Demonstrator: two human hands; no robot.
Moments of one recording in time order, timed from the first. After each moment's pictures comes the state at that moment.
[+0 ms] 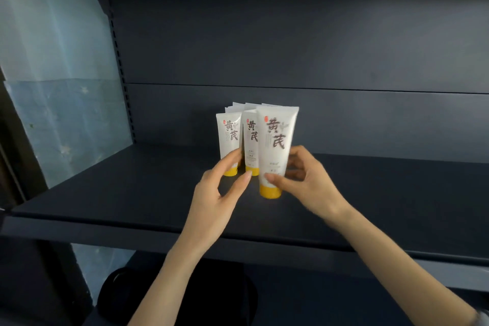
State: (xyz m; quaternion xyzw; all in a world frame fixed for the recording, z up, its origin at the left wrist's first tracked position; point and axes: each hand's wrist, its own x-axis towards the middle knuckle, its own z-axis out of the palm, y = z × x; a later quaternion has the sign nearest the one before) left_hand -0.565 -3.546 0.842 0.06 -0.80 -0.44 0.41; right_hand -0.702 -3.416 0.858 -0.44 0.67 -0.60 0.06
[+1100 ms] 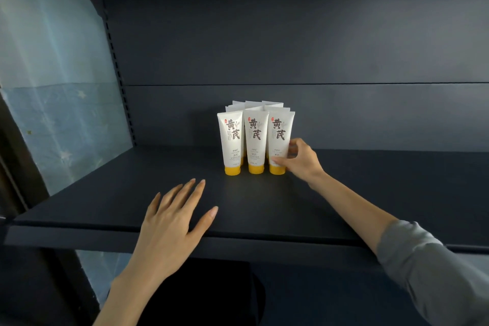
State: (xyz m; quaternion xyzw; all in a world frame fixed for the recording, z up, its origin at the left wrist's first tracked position) left_hand -0.516 -3.598 0.811 0.24 -0.94 0.00 0.22; right_hand -0.781 -3.475 0.842 -0.30 0.80 -0.53 0.02
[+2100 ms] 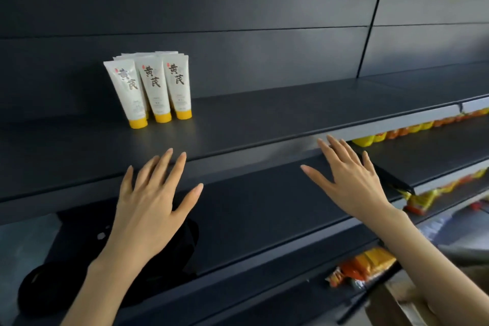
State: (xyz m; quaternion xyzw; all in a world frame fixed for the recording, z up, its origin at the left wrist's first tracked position) left_hand -0.495 -3.497 0.793 0.06 -0.98 0.01 0.19; right_hand -0.606 -3.198 0.785 -0.13 0.98 -0.10 -0.15
